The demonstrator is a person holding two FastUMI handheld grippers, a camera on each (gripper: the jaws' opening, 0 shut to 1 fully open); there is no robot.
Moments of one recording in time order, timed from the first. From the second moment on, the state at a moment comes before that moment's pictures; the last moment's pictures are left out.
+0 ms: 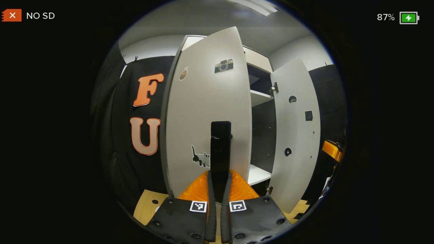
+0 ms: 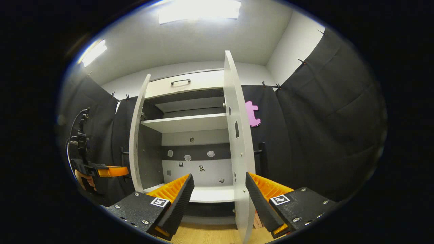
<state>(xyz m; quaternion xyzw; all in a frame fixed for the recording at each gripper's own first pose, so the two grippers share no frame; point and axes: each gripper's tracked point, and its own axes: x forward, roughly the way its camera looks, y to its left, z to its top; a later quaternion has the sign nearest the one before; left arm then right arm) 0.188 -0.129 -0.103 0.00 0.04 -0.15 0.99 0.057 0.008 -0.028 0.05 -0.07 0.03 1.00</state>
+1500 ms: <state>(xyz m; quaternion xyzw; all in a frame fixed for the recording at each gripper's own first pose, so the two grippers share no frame) 0.190 -0.072 -0.097 0.01 0.02 -0.04 1.00 0.067 0.030 -0.038 0.04 -0.07 0.06 1.00</state>
